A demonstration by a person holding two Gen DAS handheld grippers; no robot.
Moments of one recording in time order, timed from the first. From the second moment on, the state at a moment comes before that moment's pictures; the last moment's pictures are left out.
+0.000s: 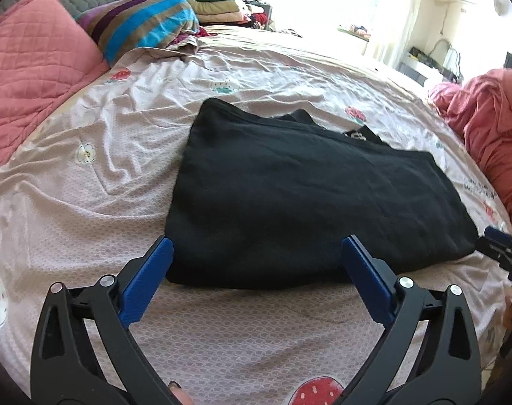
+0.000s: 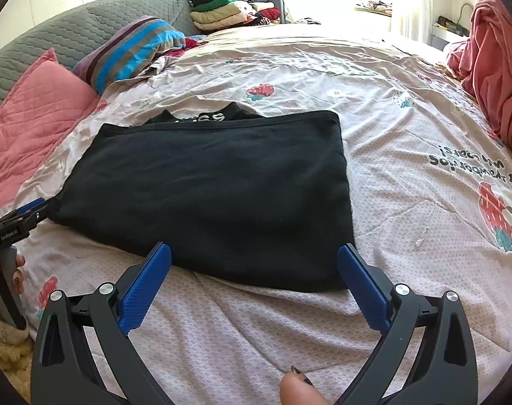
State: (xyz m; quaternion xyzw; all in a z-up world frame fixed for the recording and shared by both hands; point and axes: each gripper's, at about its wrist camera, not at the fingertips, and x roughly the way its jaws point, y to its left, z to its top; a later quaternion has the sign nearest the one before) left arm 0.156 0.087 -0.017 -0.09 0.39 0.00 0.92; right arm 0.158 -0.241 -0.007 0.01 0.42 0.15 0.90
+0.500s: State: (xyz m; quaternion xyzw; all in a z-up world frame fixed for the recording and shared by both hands) left arm 0.180 0.163 -0.018 -0.17 0.42 0.08 0.89; right arm 0.153 -0.111 0.003 -0.11 0.37 0.25 0.89
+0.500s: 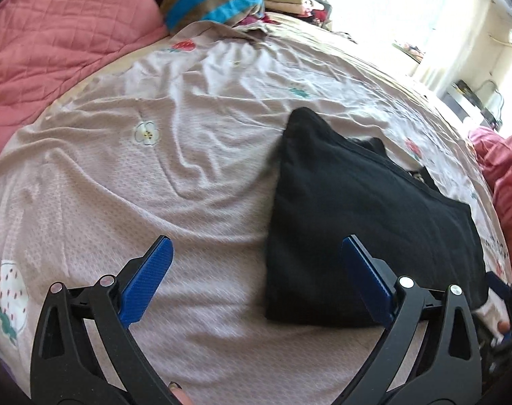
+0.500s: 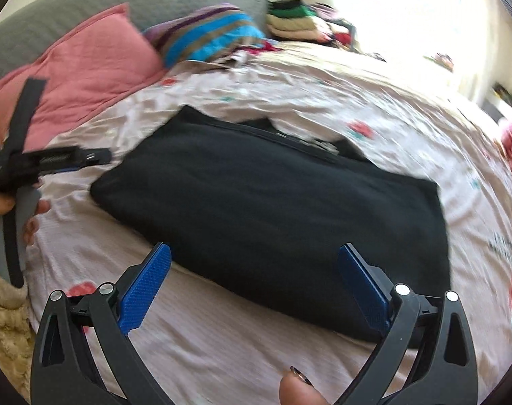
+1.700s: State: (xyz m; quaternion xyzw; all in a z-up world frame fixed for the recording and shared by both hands) left arm 0.264 0.164 -0.021 -0.12 0.48 0.07 0.87; right arm 0.180 0.040 -0.029 -0.26 0.27 0.30 0.88
